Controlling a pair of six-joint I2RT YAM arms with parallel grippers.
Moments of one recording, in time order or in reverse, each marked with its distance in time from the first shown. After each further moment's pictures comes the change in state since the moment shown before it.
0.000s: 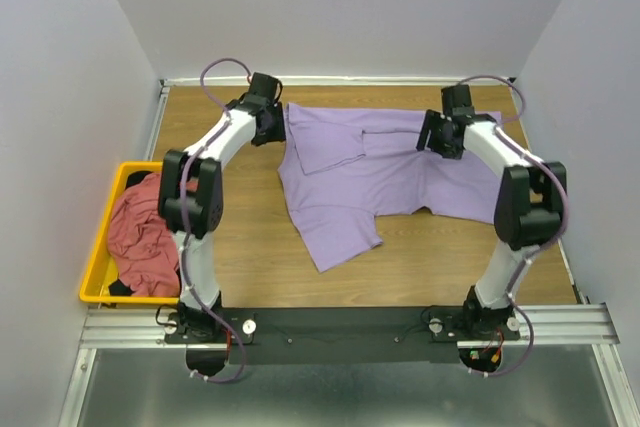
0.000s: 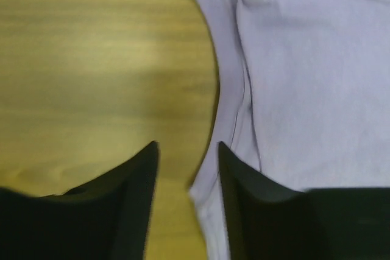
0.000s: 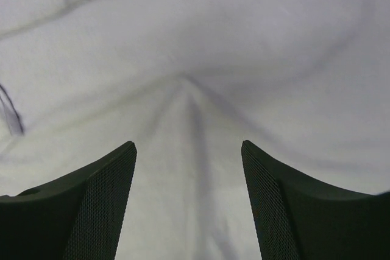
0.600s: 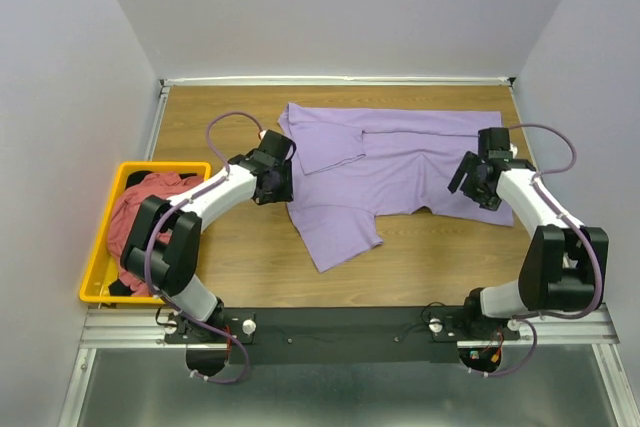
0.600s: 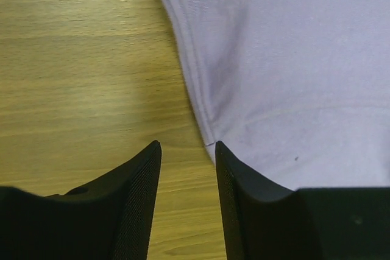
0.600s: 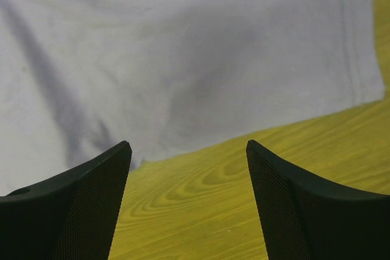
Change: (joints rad) left arm -0.196 -0.530 -0.687 0.037 0.006 -0.121; right arm -0.134 -0.484 -0.483 -0.117 0.100 0.090
